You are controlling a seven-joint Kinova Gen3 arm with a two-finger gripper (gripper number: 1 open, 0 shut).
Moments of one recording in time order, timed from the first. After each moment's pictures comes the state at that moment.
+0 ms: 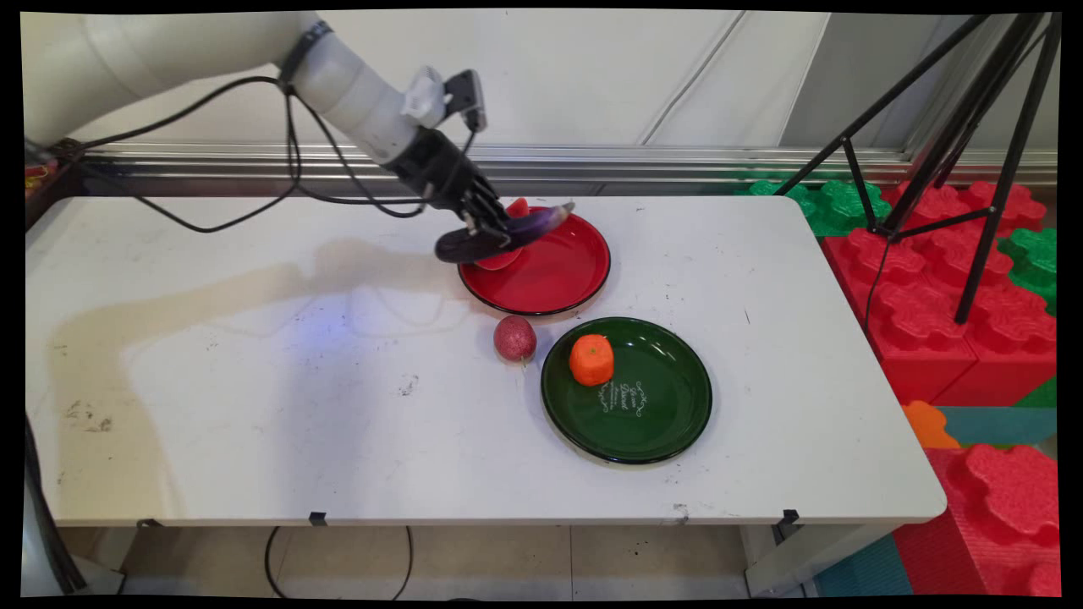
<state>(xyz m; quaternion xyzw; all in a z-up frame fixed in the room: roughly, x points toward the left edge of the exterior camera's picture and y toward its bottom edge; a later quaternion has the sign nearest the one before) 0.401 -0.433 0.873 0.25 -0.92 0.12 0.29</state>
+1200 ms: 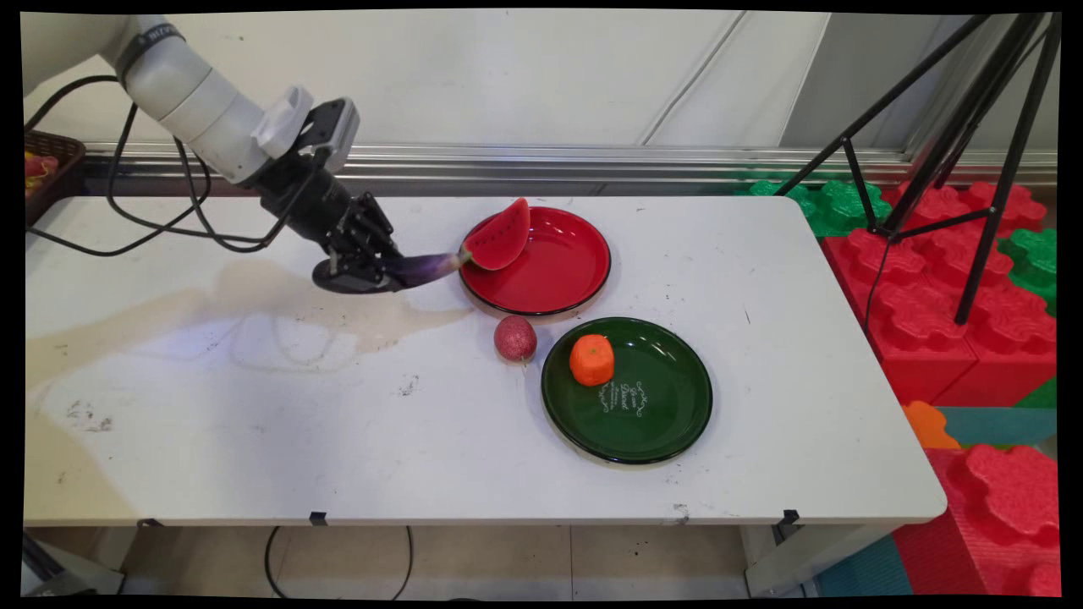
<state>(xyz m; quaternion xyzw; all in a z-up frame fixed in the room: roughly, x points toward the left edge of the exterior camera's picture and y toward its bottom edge) 0.490 -0.333 0.889 0.17 -0.95 0.10 0.24</state>
